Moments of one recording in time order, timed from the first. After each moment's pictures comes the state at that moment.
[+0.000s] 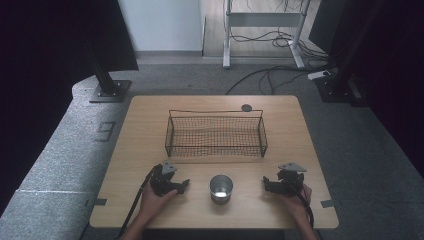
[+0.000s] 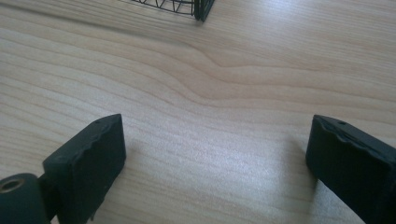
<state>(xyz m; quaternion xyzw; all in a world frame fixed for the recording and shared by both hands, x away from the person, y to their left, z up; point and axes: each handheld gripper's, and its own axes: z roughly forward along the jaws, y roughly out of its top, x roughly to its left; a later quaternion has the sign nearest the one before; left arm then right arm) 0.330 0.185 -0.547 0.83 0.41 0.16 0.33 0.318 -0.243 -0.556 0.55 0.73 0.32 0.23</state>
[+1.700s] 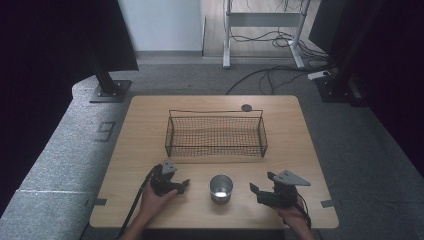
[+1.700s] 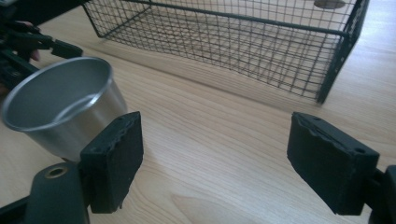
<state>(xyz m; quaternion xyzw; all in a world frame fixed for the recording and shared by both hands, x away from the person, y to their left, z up) 0.330 0.185 -0.547 0.83 0.41 0.16 0.33 0.261 -0.206 -0.498 0.44 0.74 0.47 0.19</state>
